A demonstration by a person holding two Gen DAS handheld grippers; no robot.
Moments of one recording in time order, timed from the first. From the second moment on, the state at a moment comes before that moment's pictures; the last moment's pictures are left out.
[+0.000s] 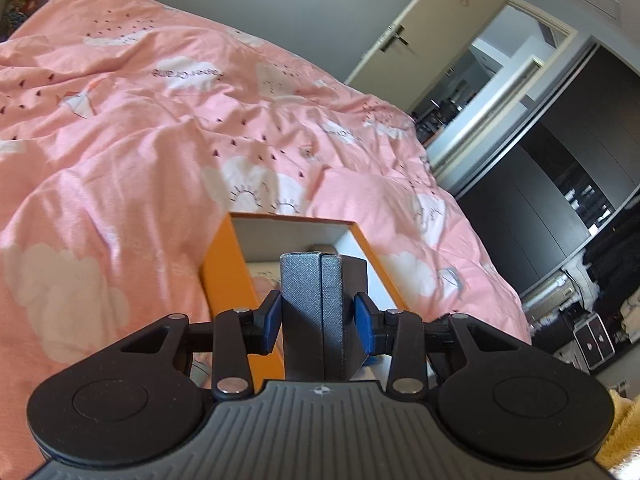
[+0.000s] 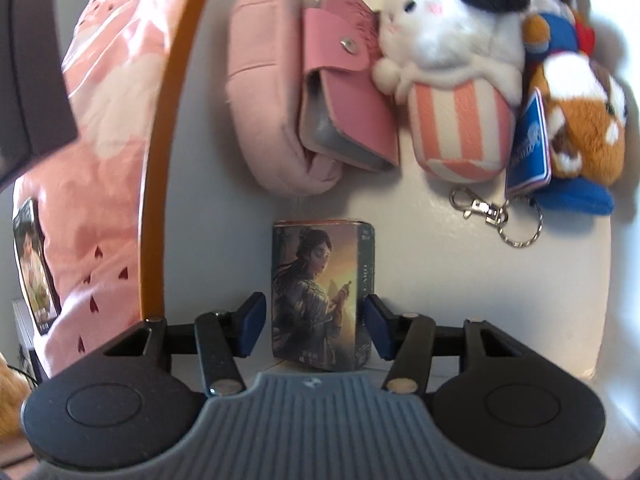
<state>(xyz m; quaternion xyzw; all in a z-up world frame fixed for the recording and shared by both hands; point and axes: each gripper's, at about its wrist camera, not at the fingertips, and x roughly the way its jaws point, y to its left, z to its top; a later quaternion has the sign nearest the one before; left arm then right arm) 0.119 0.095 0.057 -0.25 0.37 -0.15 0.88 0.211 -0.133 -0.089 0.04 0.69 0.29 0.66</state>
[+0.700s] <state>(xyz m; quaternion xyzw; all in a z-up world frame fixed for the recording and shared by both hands) 0.142 -0.038 -0.022 -0.19 0.52 -0.16 0.82 0.180 -0.210 0.006 -0.29 0.51 0.30 0.75</state>
